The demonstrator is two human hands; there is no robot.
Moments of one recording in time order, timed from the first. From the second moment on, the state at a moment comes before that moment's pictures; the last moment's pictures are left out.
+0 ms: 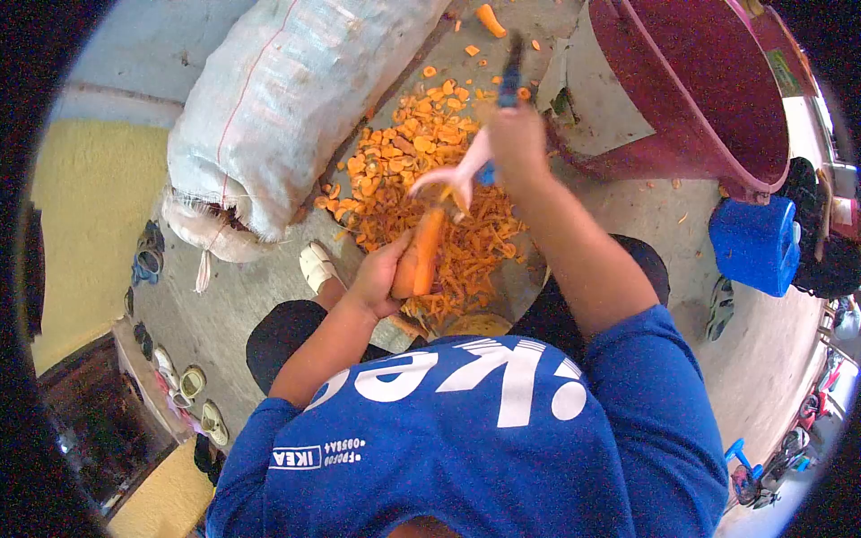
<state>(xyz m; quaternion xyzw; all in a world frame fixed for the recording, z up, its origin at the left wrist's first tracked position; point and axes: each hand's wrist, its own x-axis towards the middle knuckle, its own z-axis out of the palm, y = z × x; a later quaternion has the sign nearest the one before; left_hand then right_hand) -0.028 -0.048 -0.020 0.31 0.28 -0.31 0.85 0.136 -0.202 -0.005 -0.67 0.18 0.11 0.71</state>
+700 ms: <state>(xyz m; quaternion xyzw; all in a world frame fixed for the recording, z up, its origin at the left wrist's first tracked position) -0.030 -0.056 -0.022 0.30 0.30 -0.31 0.85 0.106 -0.182 -0.013 -0.70 0.10 0.18 0.68</state>
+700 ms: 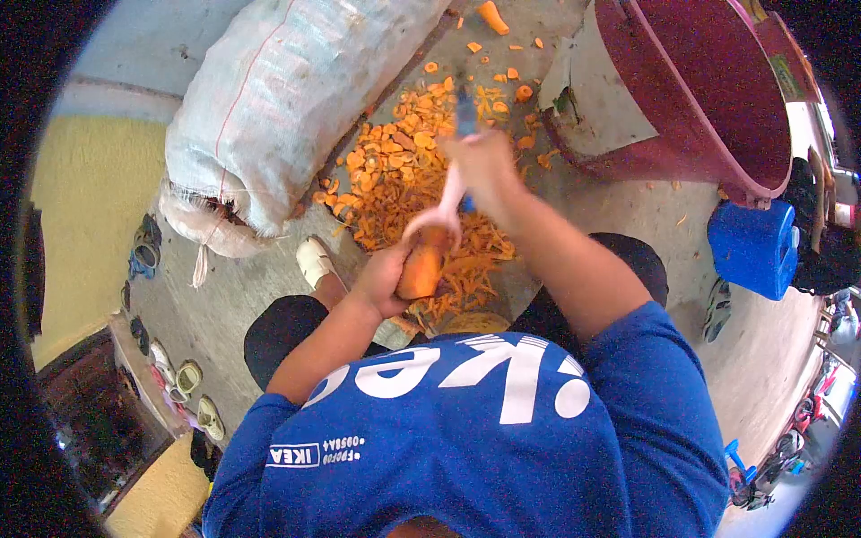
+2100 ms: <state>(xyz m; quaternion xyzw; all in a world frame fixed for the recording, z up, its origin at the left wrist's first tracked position) -0.031 -0.055 -0.021 0.30 0.33 -0.29 0.85 0.143 -0.200 -0.032 -0.71 0.20 0.08 0.67</state>
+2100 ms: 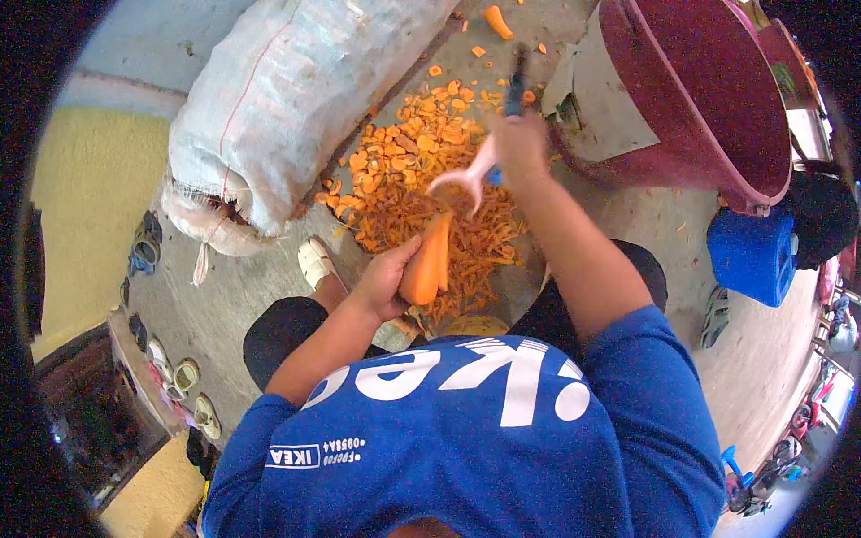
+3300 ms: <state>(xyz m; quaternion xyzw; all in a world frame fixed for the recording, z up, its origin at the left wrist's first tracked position) -0.022 -0.050 -0.005 0.27 0.28 -0.31 0.87 0.073 -0.168 0.014 -0.71 -0.02 0.28 0.65</state>
